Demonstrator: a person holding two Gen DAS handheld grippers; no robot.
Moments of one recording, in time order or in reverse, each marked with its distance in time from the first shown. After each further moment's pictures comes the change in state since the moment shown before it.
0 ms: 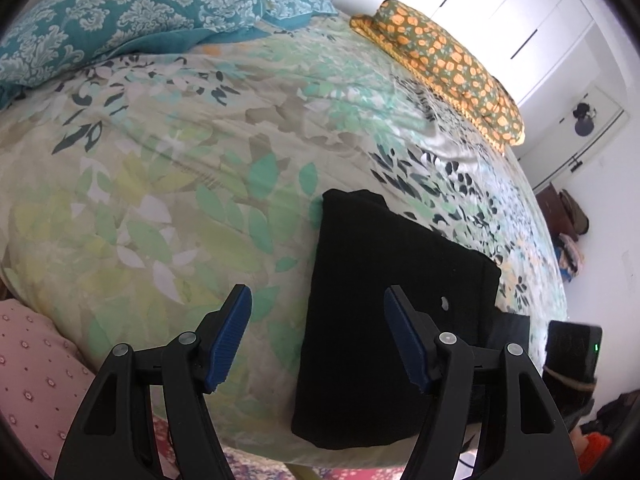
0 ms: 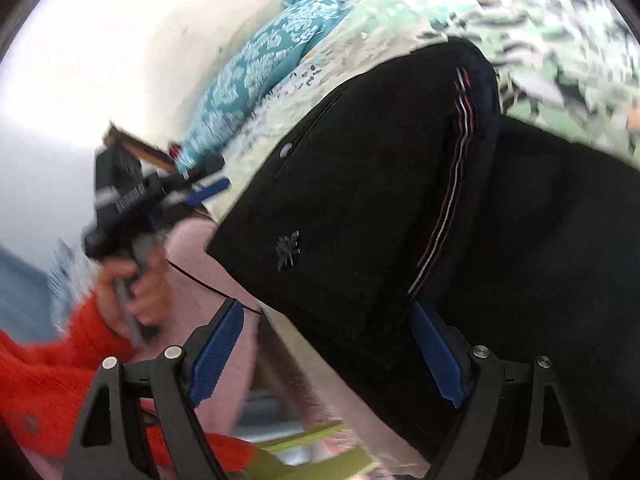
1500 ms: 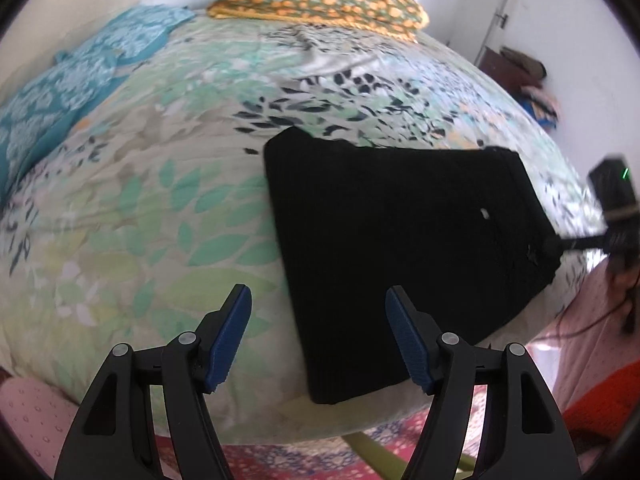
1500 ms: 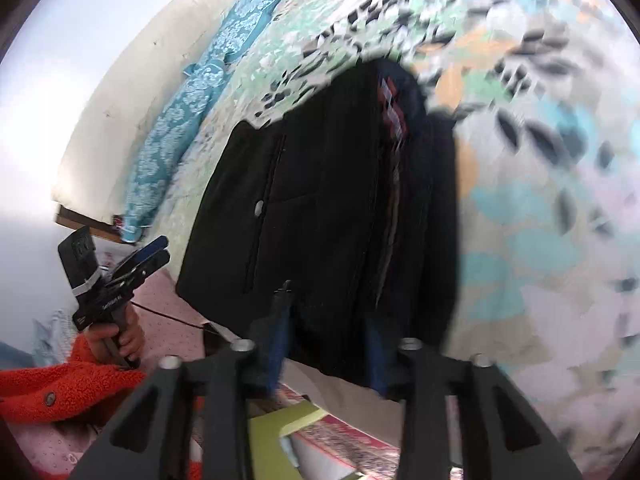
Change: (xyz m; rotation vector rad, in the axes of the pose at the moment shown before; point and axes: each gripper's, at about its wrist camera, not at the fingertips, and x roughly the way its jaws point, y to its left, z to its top) left arm 0.014 -0.127 -0.065 0.543 0.100 0.000; right arm -0.197 -0.055 -0.054 0.107 -0.200 -0.401
